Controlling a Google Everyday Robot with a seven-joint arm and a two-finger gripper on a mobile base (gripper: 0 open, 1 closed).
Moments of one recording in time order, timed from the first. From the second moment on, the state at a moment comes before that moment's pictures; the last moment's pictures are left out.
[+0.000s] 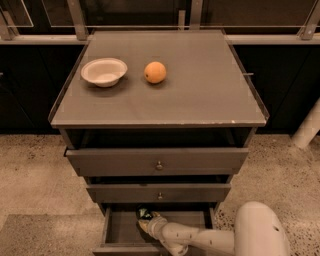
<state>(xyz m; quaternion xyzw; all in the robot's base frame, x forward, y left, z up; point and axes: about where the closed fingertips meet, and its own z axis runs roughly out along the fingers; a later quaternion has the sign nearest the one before) 0.566 0.037 0.135 -0.23 0.89 0.16 0.37</state>
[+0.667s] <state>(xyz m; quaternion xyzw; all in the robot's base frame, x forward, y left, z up) 0.566 0.037 0.135 -0.23 0.89 0.16 0.37</state>
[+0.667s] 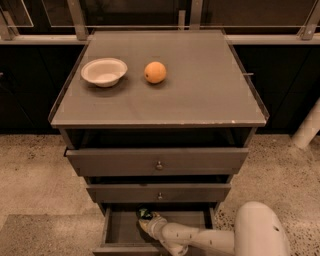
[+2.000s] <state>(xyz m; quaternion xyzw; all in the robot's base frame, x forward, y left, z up) 0.532 -0.075 0.192 -0.19 0.90 0.24 0.30</state>
